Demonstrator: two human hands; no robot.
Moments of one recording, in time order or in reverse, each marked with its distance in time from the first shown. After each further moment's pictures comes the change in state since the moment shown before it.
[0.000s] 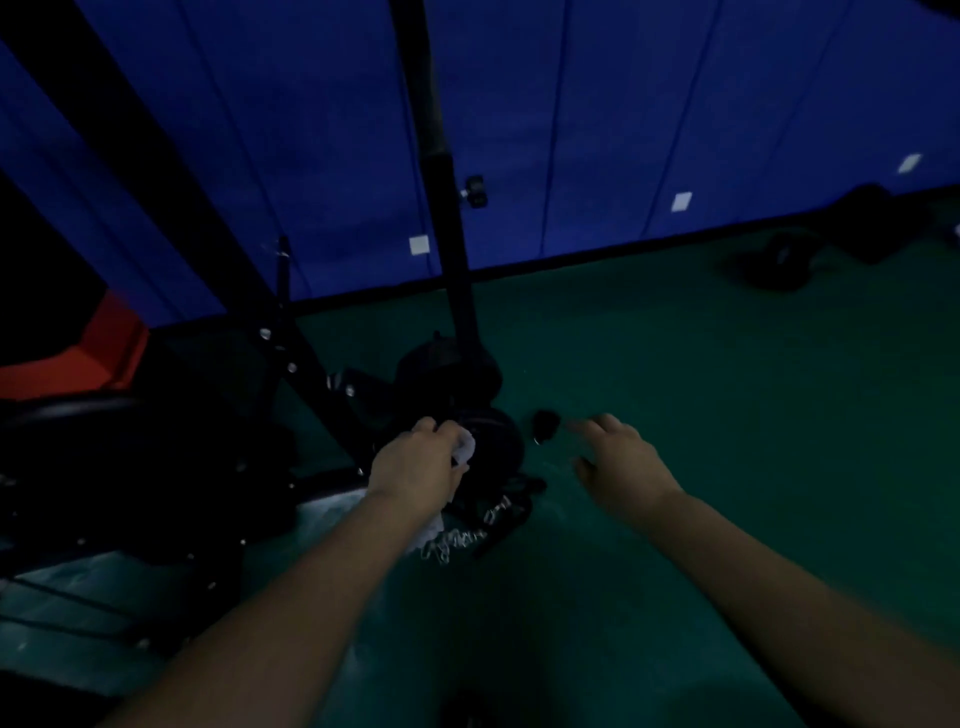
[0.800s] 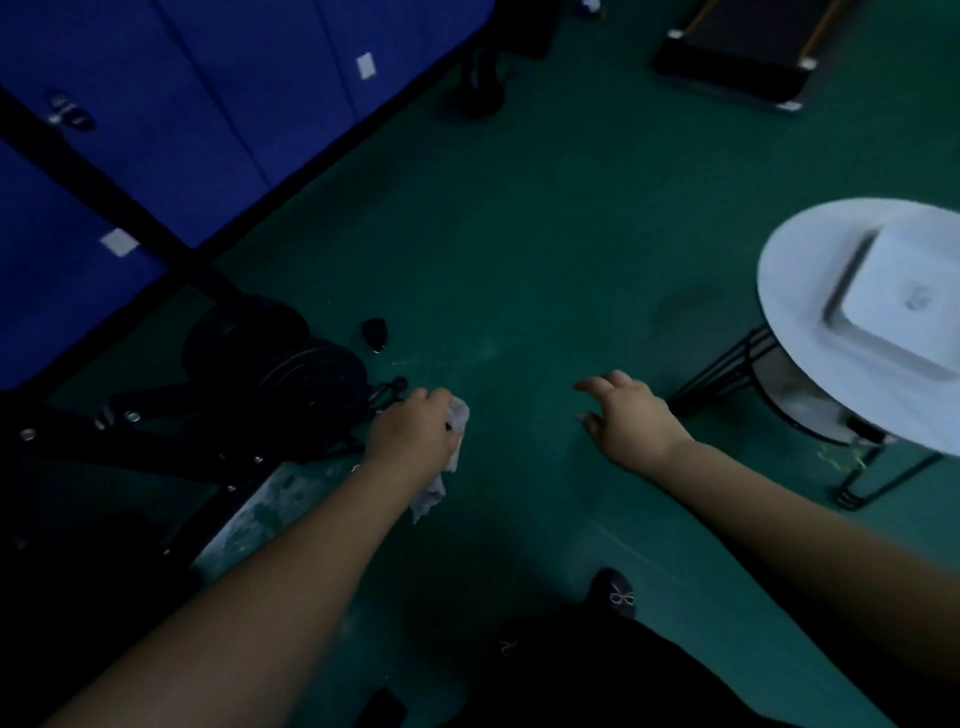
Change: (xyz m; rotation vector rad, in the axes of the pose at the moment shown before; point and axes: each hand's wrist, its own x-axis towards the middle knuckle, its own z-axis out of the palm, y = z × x) left_hand -0.120 0.141 0.106 0.158 -0.265 0.545; right_hand -0.302 0.078 0.098 0.178 0.100 0.664
